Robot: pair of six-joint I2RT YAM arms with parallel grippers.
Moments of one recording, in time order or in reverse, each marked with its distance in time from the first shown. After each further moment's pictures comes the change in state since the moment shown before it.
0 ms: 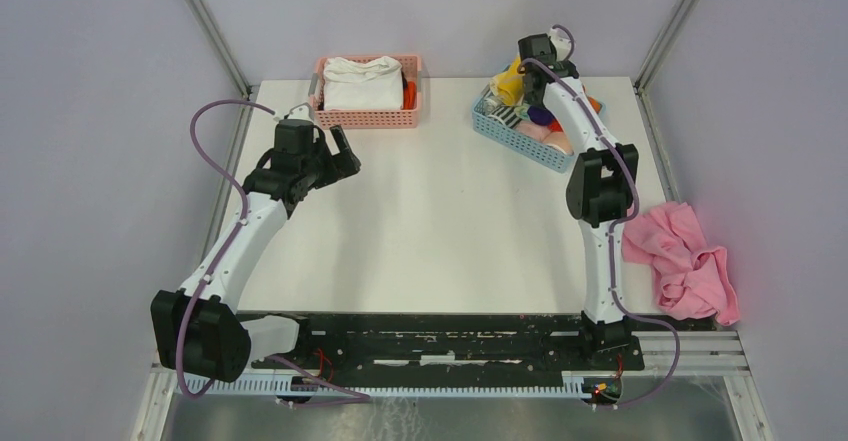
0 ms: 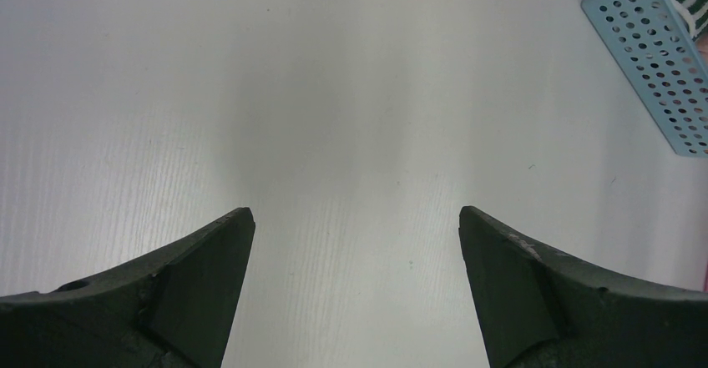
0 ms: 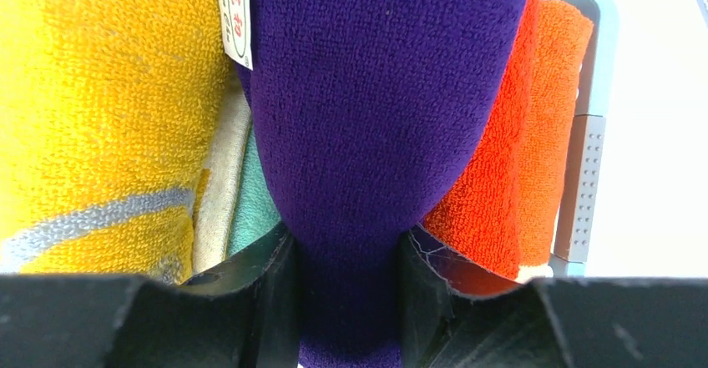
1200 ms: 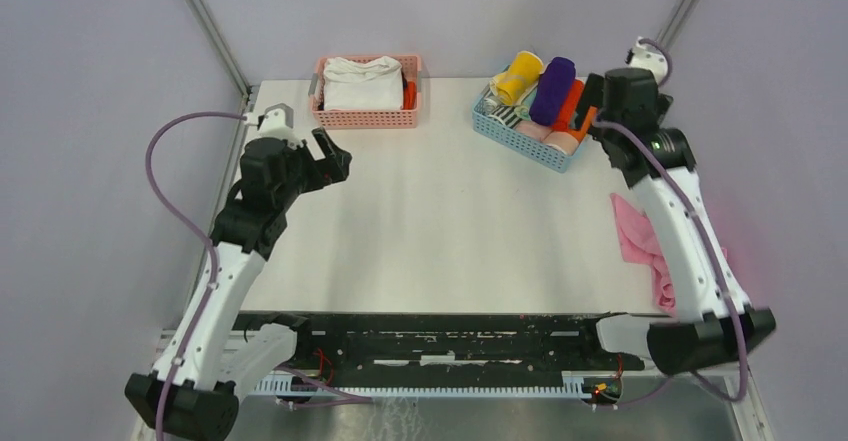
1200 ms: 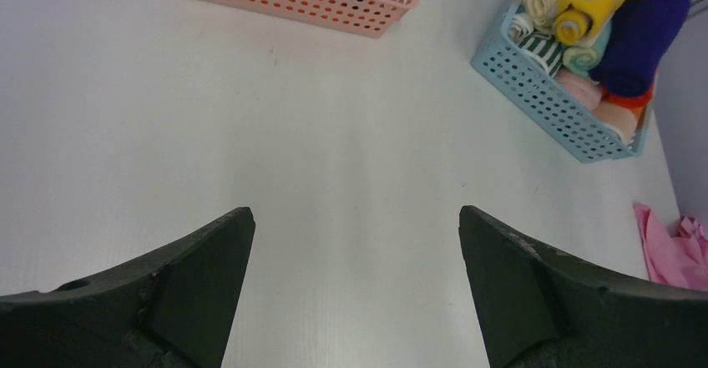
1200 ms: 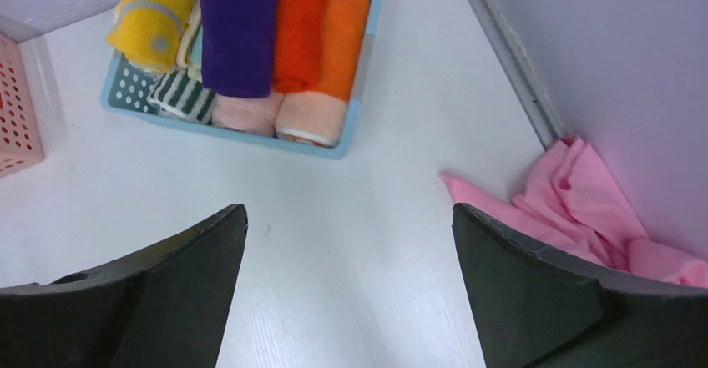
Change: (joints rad) left arm -0.018 -0.264 -0.031 0.026 0.014 0.060; right arm -0.029 -0.986 -0.733 0.052 -0.070 -0.139
